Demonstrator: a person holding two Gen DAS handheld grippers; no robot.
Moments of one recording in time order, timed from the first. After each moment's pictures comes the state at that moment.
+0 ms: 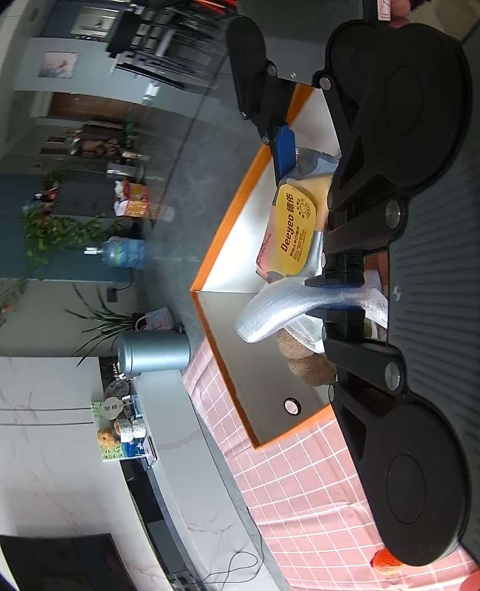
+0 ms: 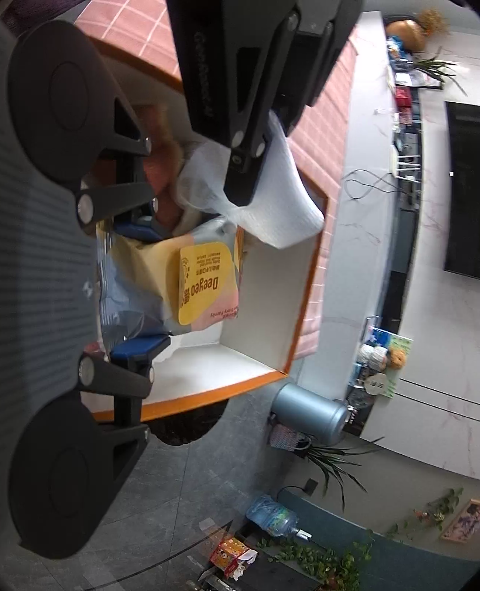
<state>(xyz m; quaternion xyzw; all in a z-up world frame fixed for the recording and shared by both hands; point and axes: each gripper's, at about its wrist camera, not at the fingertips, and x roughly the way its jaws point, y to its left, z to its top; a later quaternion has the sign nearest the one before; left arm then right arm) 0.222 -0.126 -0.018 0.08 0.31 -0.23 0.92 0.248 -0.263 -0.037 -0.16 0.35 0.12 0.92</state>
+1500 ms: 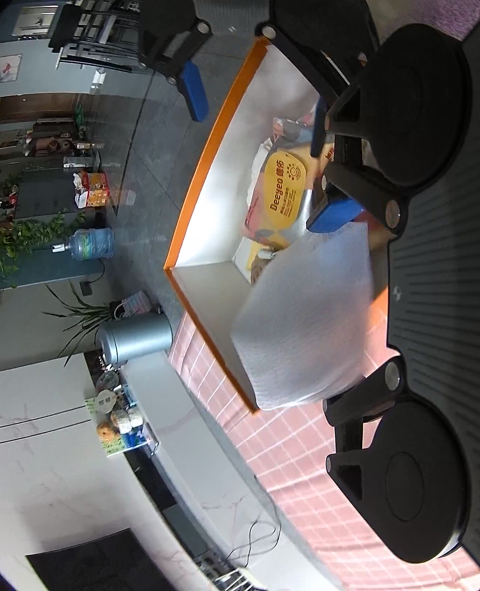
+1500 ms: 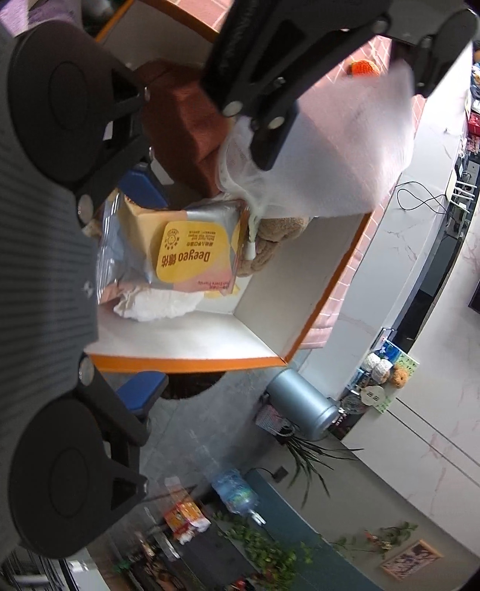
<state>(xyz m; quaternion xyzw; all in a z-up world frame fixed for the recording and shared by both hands) 0.217 -0.123 -0.013 0.17 0.33 -0.20 0.91 0.239 -0.248 -0.026 -0.30 0.36 0.10 0.88</state>
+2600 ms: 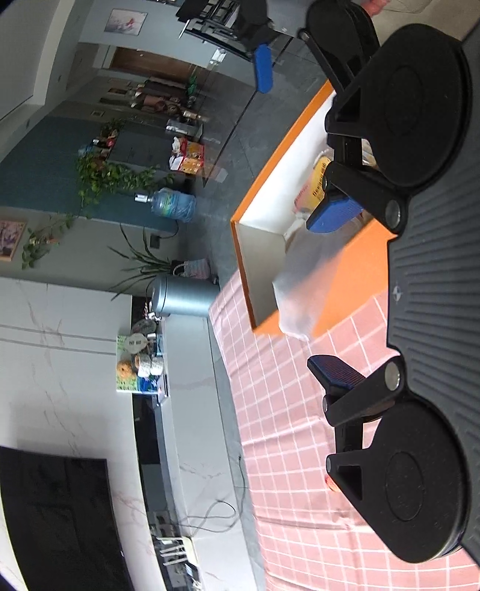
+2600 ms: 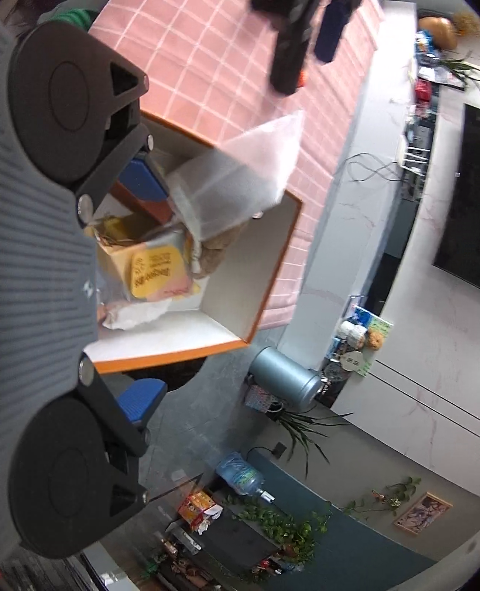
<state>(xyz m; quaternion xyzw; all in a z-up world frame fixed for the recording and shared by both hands) 0.169 -0.023 0.021 -0.01 0.27 -0.16 0.95 0.199 -0.223 0.011 -0.24 0.32 0.06 0.91</state>
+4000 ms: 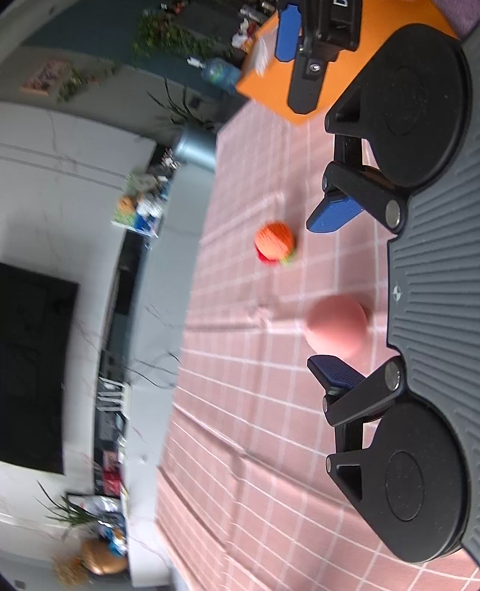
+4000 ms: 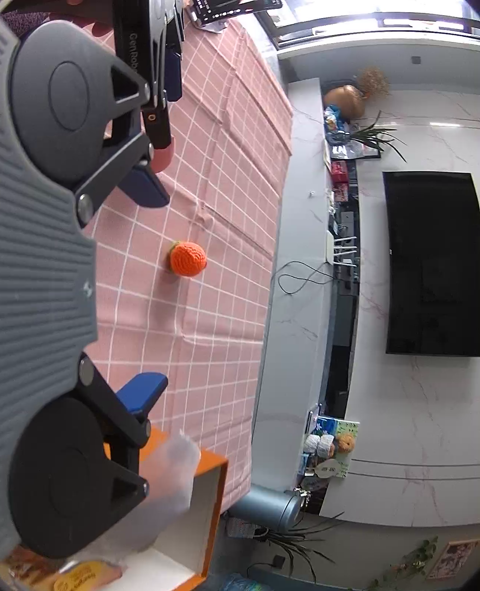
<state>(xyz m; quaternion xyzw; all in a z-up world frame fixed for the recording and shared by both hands) 0.140 0.168 -0.057 -0.12 0.28 0.05 0.95 0.226 -0.030 -0.042 -0.07 0.27 0.24 0.93</state>
